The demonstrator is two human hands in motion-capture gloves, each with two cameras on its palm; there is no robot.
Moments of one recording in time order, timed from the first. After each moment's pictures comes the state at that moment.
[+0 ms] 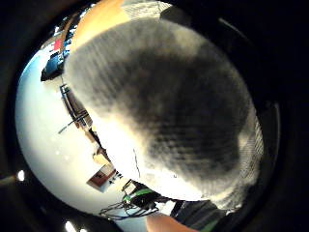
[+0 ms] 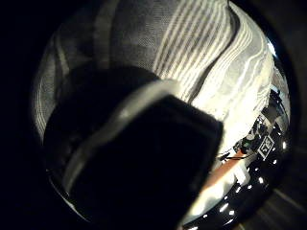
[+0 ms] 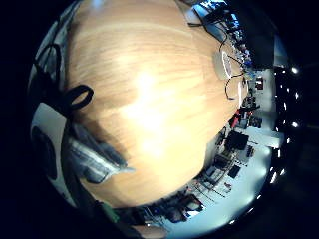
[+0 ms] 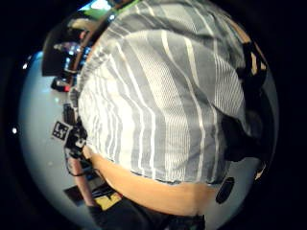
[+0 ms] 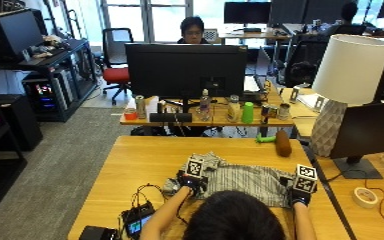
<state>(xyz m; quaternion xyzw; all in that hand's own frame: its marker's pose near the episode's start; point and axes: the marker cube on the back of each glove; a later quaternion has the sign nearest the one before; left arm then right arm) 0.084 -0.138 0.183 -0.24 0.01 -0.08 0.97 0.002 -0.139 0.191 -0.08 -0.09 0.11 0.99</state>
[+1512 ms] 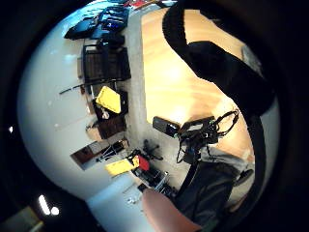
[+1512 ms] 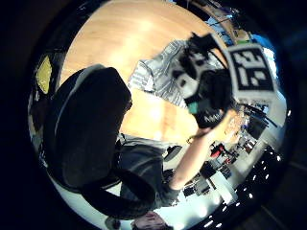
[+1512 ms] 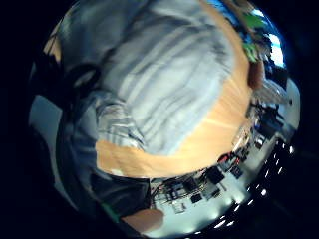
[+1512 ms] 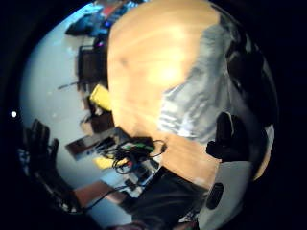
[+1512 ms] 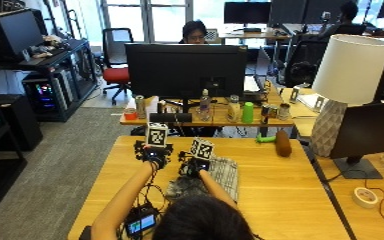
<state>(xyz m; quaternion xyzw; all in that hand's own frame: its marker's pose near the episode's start) -0.081 -0.076 0.024 -0.14 0.01 -0.20 0.97 -0.429 -0.166 0.038 -0.18 -0.18 -0.20 0.95</state>
